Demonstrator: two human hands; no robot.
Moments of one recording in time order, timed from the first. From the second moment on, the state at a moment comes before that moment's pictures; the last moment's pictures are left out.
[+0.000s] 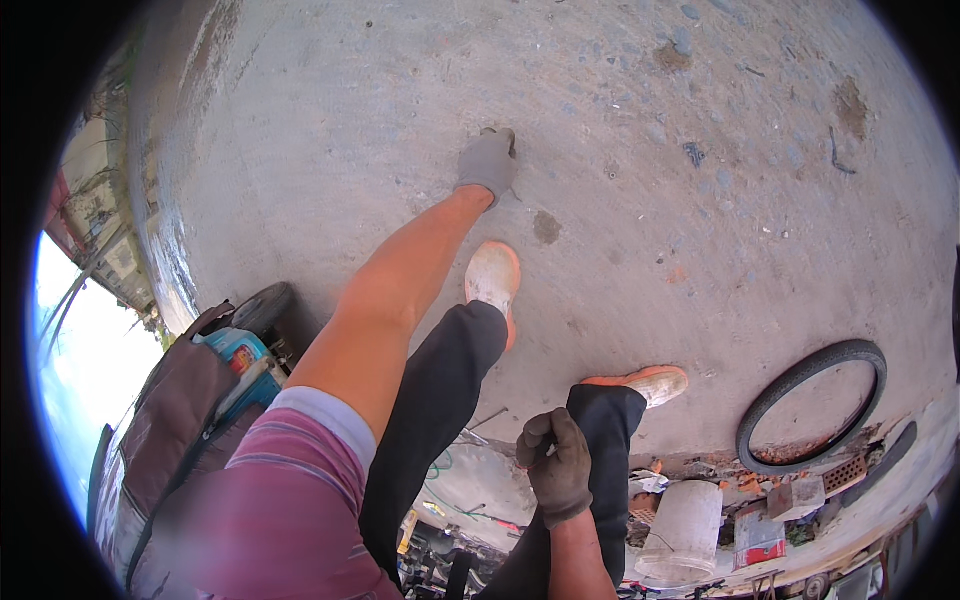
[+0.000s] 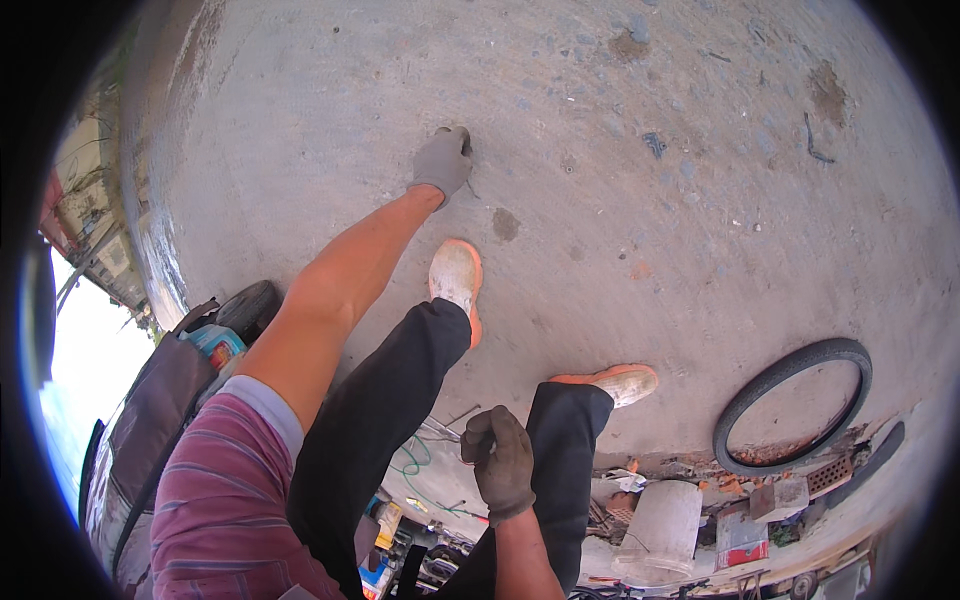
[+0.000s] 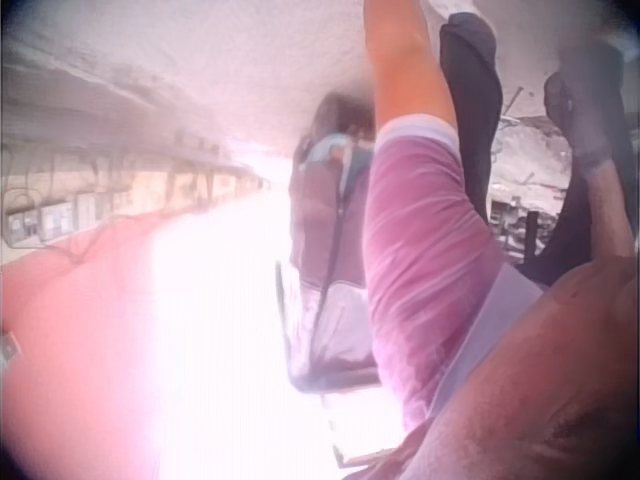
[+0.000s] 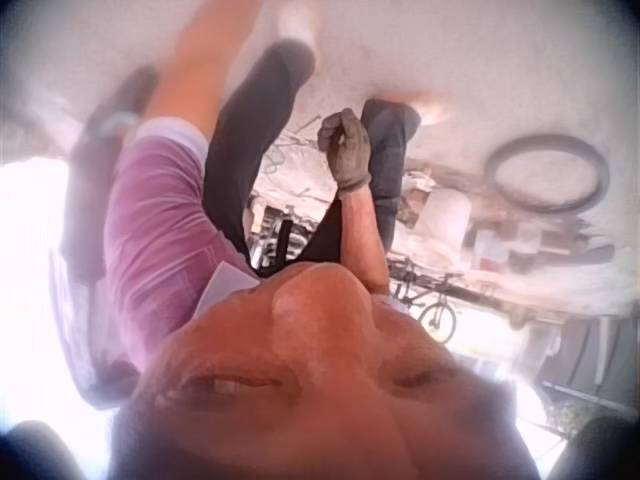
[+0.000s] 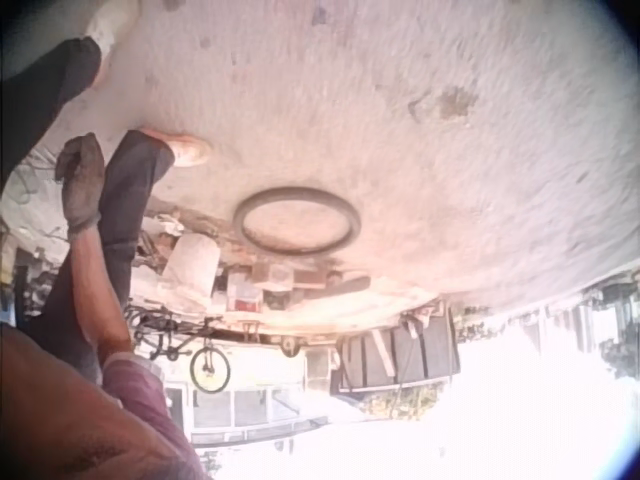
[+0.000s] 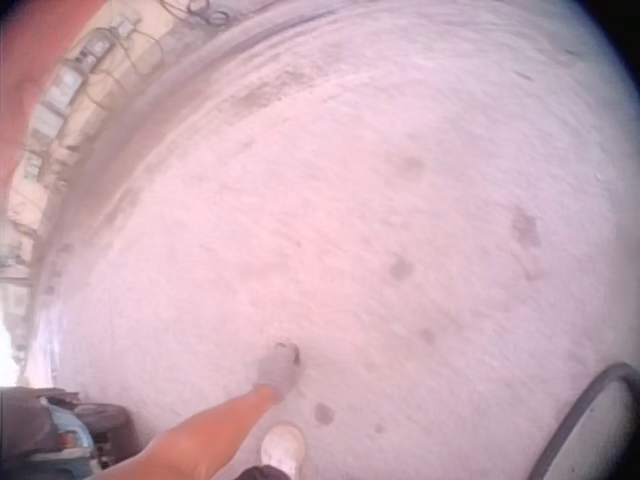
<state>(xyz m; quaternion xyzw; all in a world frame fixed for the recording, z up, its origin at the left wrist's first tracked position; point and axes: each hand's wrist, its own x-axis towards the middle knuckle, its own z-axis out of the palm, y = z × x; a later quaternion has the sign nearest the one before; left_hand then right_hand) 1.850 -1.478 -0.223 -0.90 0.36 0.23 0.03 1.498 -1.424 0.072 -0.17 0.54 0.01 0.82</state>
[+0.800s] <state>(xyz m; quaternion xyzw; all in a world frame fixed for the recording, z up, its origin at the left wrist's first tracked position) 1.655 -1.471 0.057 -0.62 0.48 0.57 -0.26 1.467 -1.471 0.033 0.09 0.53 -0.24 0.80</state>
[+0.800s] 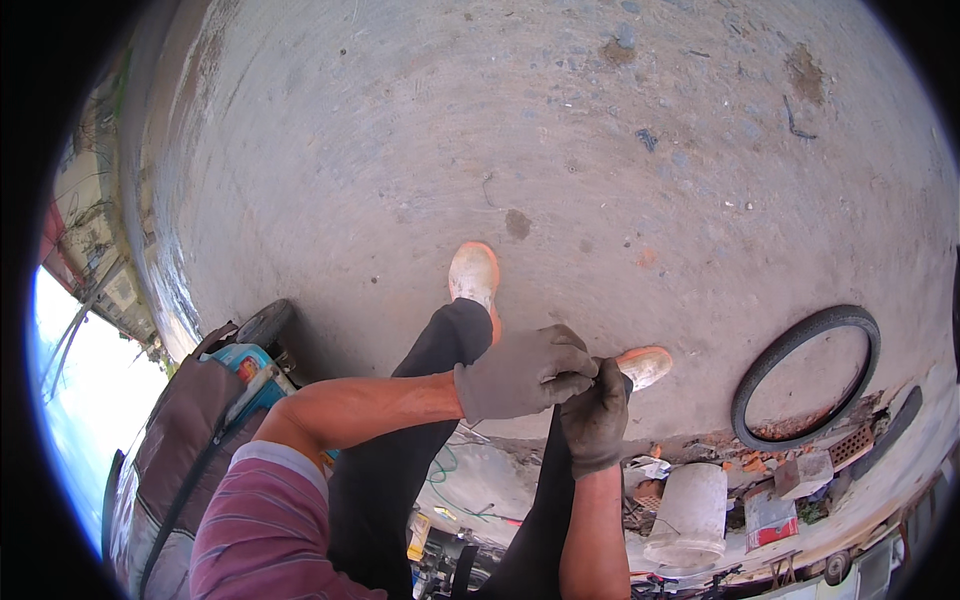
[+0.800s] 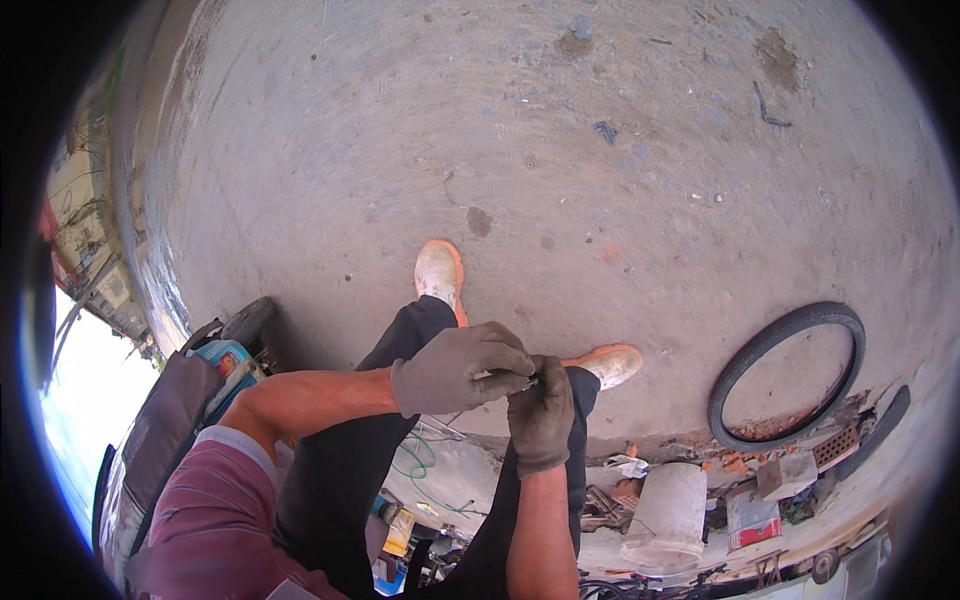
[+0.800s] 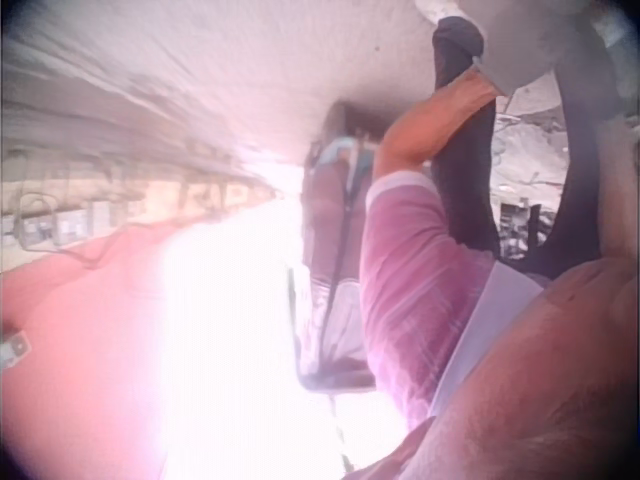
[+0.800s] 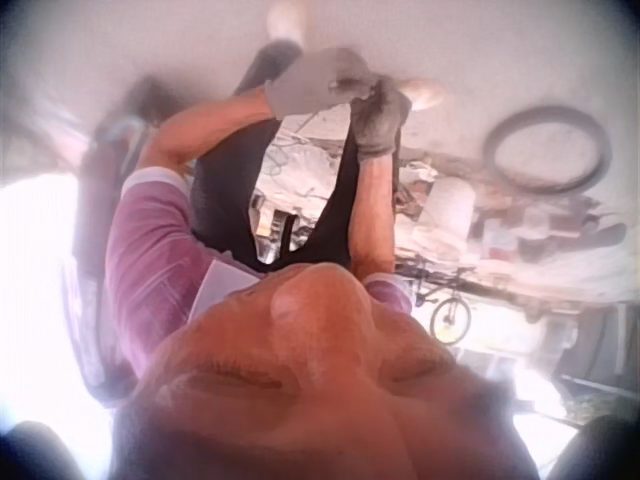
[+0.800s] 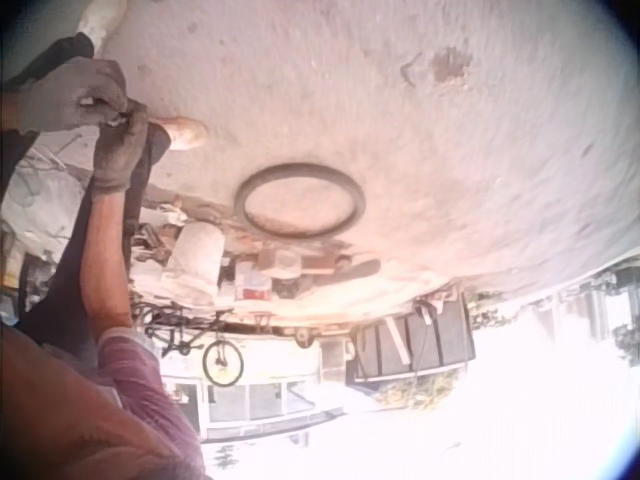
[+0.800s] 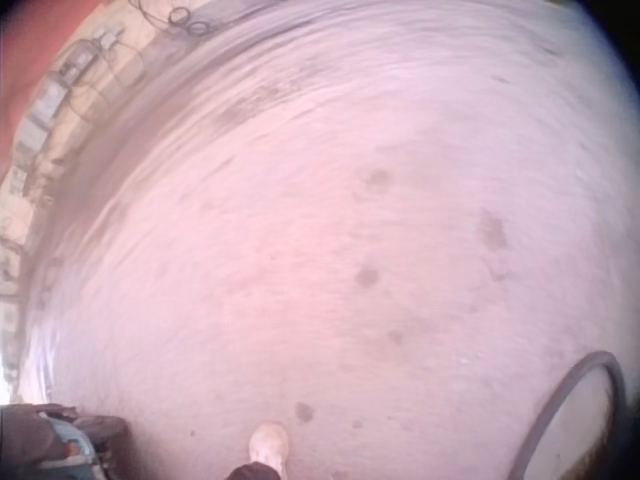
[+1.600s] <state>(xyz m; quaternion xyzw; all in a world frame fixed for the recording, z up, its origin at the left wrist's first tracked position) 1.716 -1.567 -0.231 -0.86 0.42 0.30 0.04 1.435 -1.486 0.046 -0.08 0.54 -0.19 0.82</state>
